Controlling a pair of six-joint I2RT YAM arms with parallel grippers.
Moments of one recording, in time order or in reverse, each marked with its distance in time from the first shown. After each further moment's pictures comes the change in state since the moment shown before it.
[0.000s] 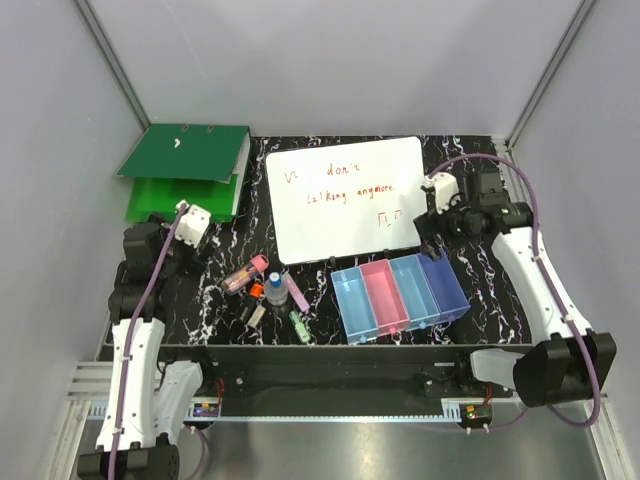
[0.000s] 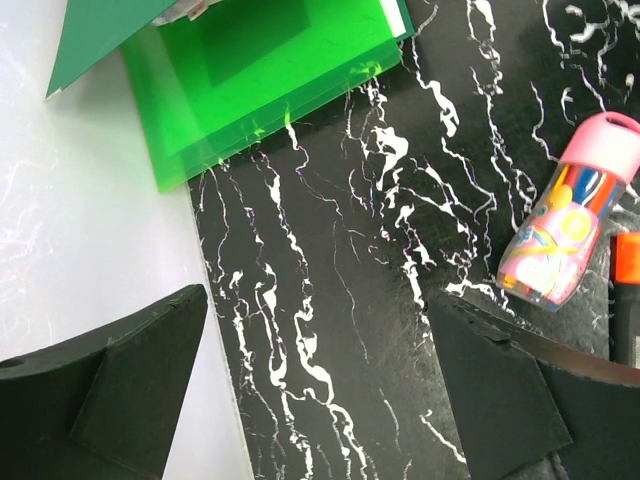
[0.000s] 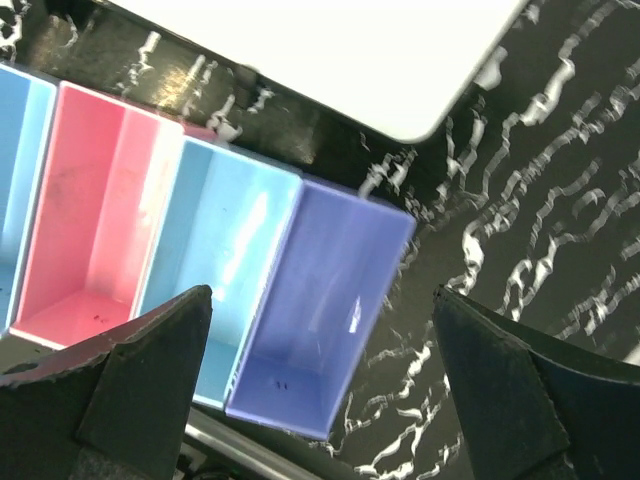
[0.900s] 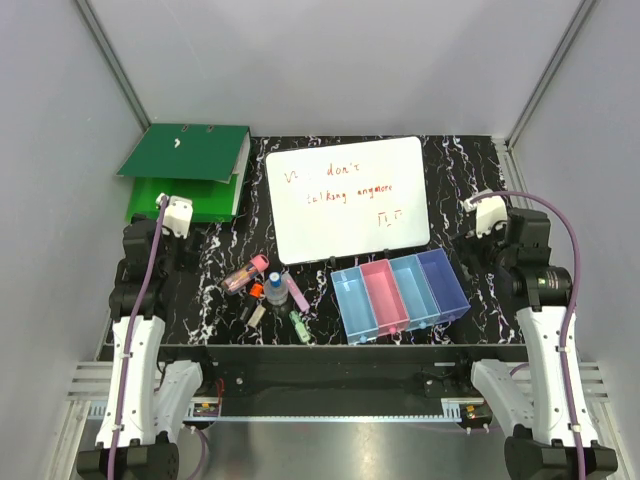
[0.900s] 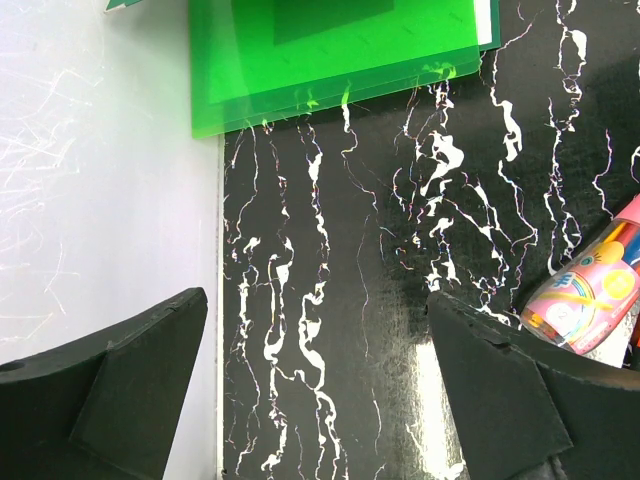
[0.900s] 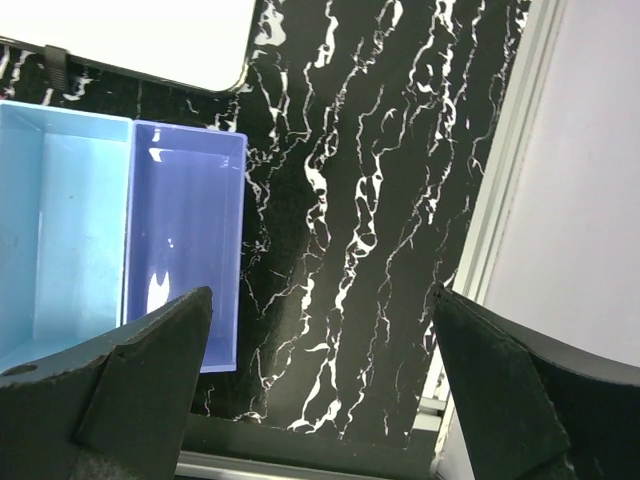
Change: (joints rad) left arm 0.000 0.013 0.000 0.046 -0.183 -0.183; right arm -0.120 -0.426 -0.177 0.050 0.215 -0.051
